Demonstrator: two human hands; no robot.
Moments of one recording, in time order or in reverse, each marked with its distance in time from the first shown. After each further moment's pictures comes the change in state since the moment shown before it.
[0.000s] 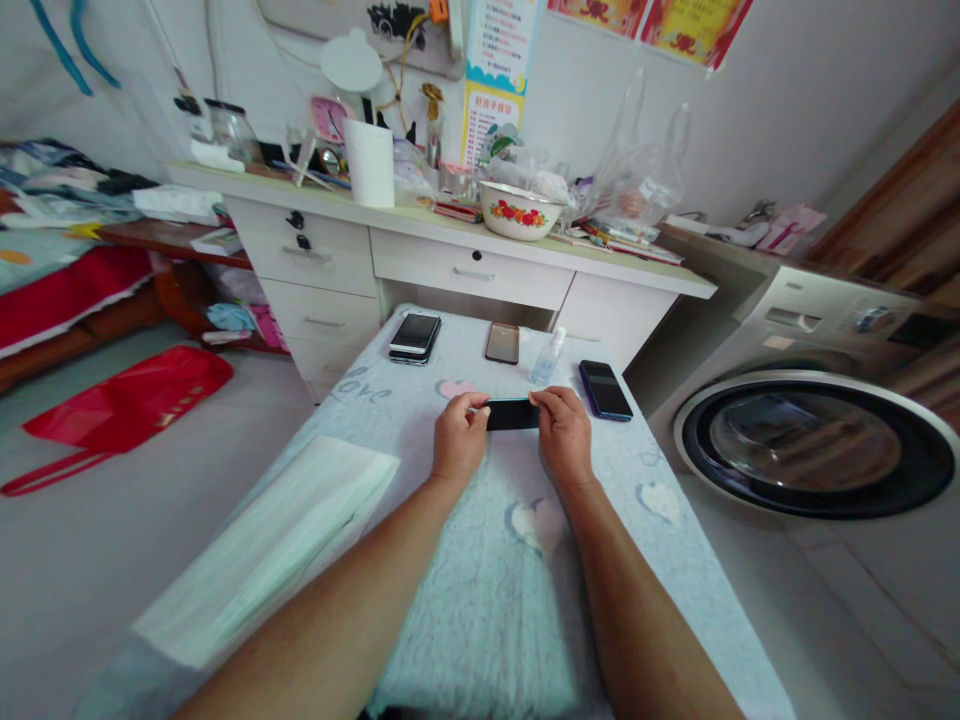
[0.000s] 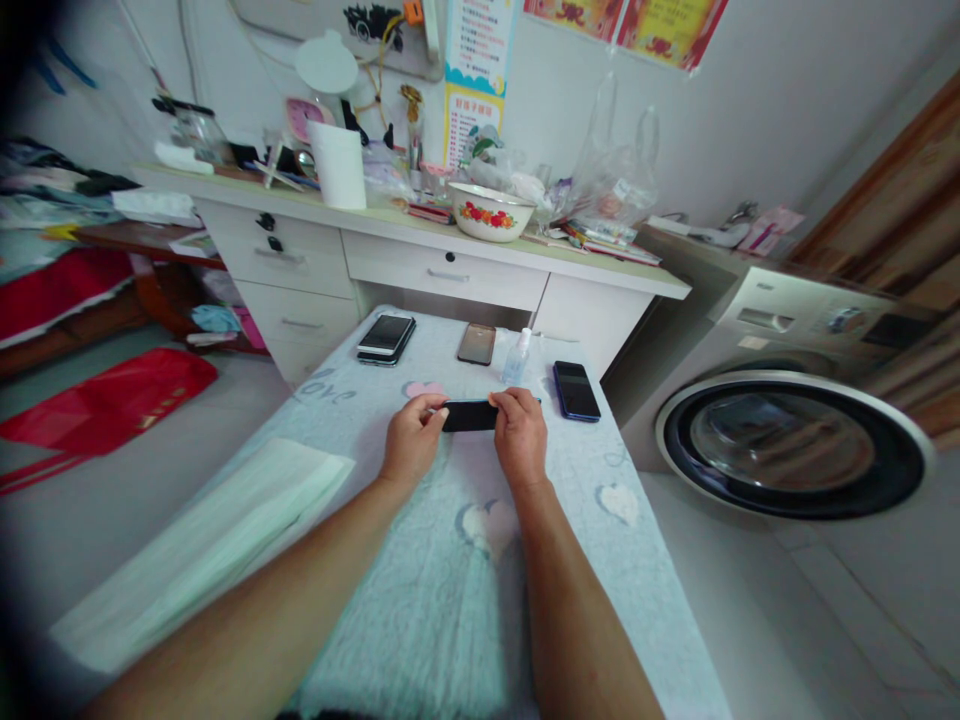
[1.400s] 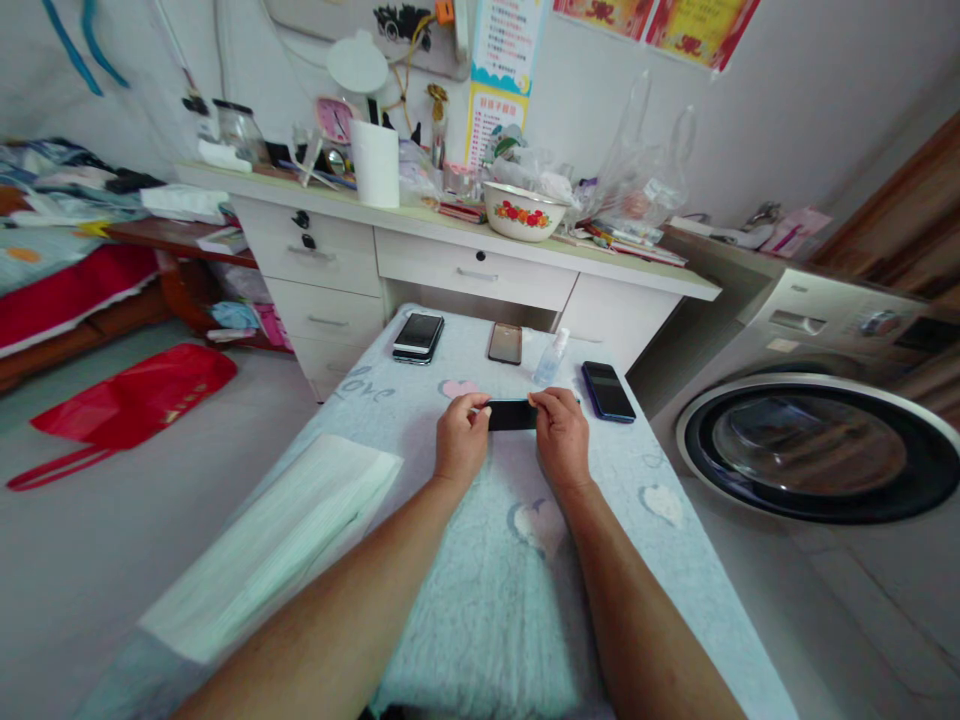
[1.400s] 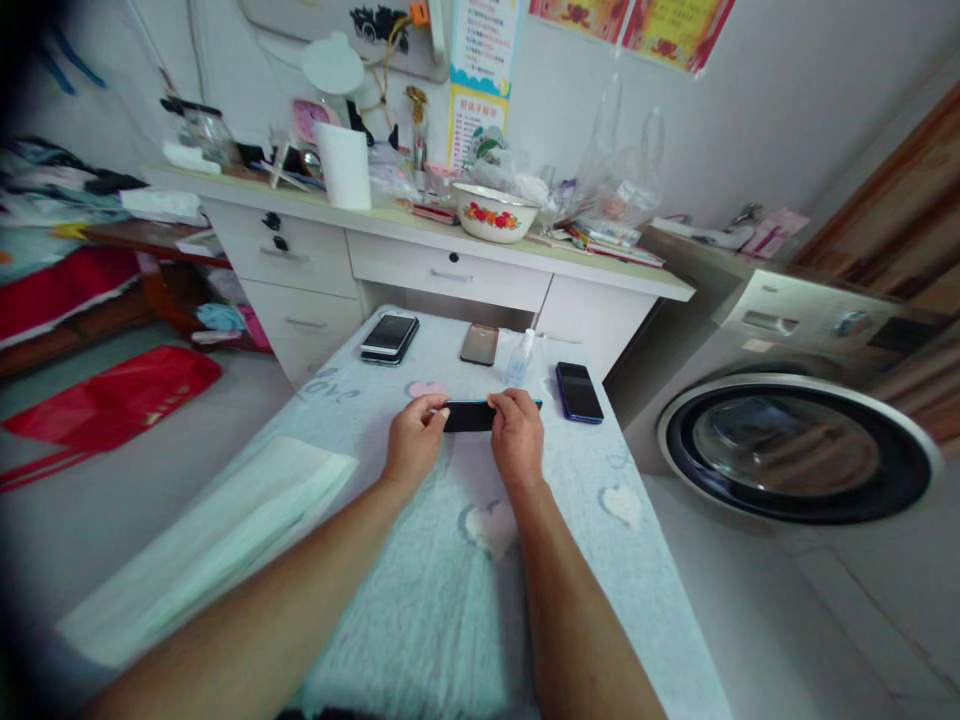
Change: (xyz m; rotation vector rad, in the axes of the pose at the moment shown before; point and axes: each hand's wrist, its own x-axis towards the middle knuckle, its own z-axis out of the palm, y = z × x) left_hand -0.001 -0.003 0.001 0.014 0.015 0.008; right_hand -0.001 -0.007 0.004 0.020 0.000 -0.014
